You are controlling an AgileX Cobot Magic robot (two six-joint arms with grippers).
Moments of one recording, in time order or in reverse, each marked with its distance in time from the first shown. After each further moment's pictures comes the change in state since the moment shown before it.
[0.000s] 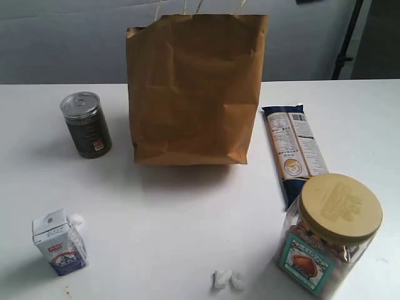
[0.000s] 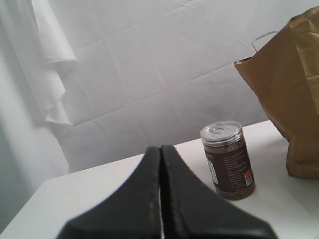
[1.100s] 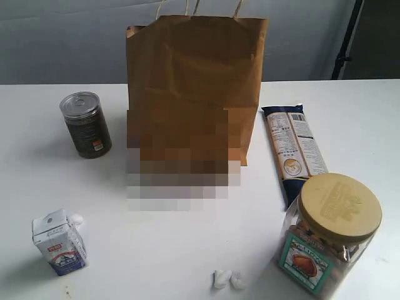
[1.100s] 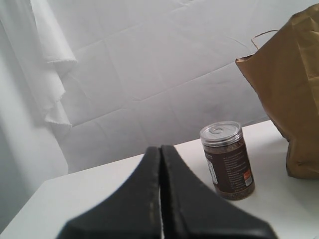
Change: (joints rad) left arm 0.000 0.000 0.000 0.000 0.000 0.000; right arm -0.690 -0.976 1.117 0.454 -0.566 -0.216
